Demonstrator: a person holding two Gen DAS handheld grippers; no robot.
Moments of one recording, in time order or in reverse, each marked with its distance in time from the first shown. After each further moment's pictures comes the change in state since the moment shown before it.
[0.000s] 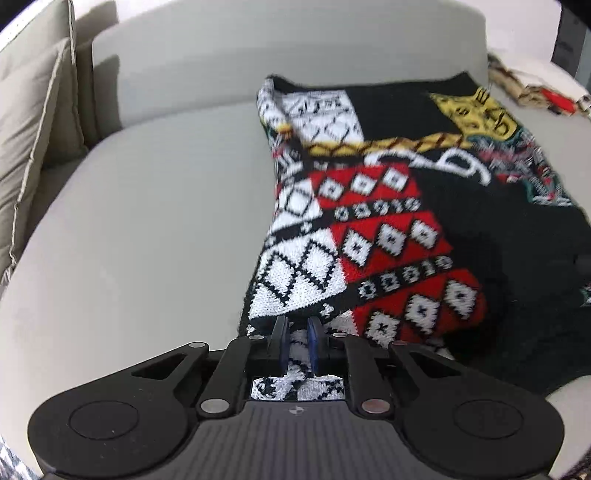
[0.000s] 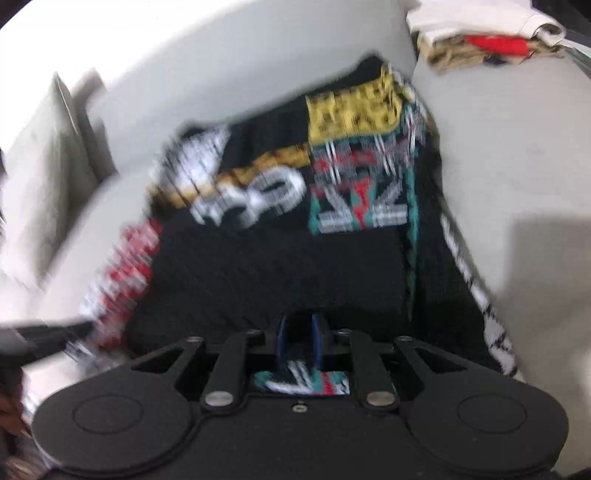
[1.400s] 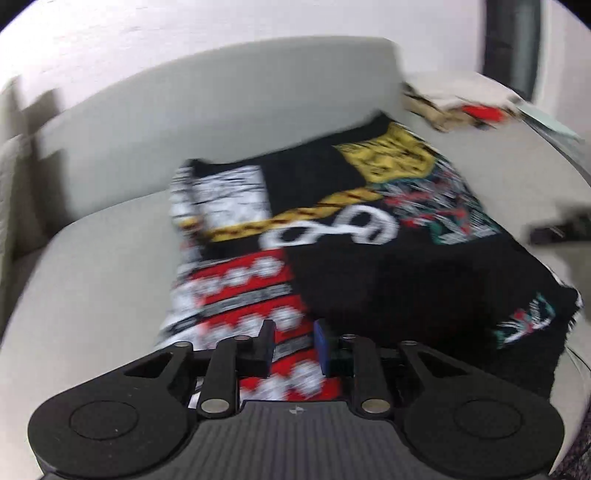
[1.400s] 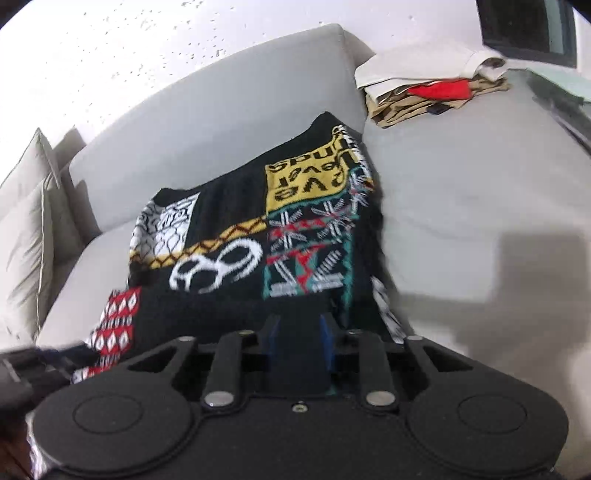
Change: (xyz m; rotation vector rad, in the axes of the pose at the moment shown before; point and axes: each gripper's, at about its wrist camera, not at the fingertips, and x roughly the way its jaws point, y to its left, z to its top) left arm -0.033 -0.098 0.022 0.211 -0.177 -0.099; right arm -0.036 -0.031 0.027 0.091 -0.146 -0.033
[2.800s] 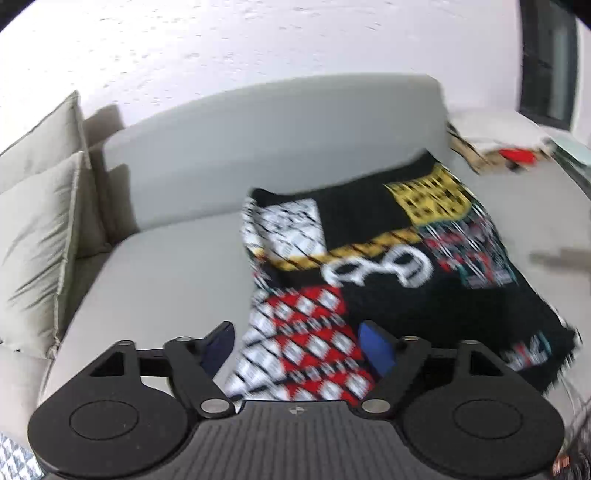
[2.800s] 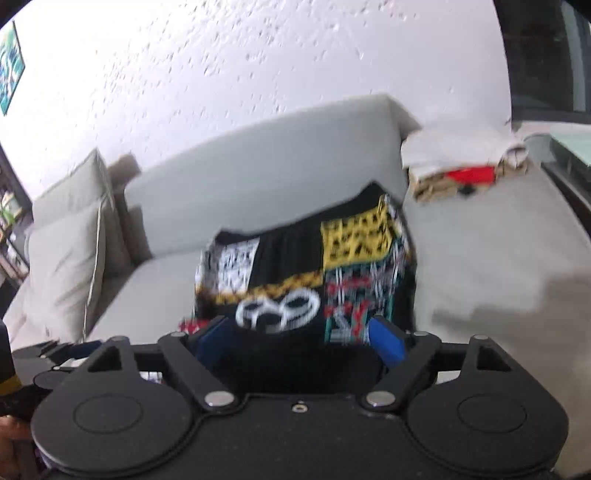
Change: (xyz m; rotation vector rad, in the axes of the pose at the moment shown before) left arm -0.082 0.038 0.037 -0.116 -0.038 0.193; right arm -0.108 0.048 0.034 -0.080 -0.120 0.077
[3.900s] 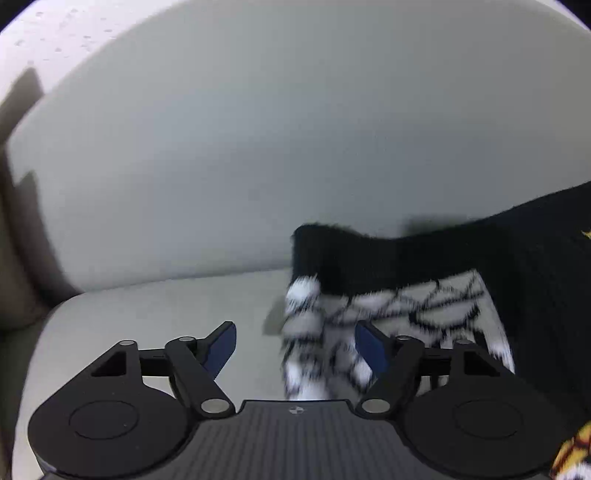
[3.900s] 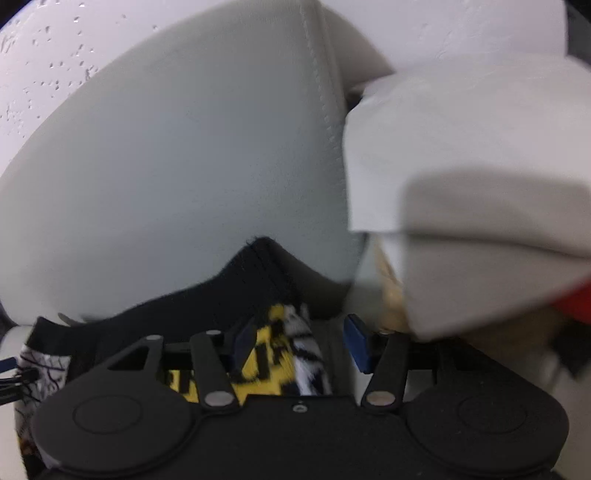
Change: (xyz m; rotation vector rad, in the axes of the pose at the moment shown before) left arm 0.357 0.074 0.138 0.033 0.117 0.005; right arm 0.357 -0.196 0.143 0.078 0.145 -0.173
